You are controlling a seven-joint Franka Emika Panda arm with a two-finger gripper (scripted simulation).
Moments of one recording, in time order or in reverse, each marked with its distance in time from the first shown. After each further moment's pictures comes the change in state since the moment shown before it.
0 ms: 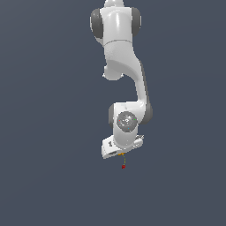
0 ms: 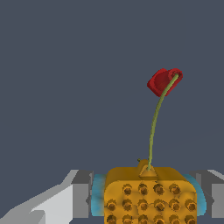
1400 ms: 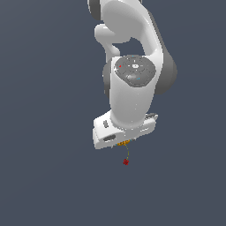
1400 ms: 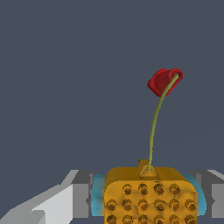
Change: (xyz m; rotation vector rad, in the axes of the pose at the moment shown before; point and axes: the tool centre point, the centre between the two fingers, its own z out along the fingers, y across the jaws) arm 0.029 0.018 -0.202 0.000 0.001 0.000
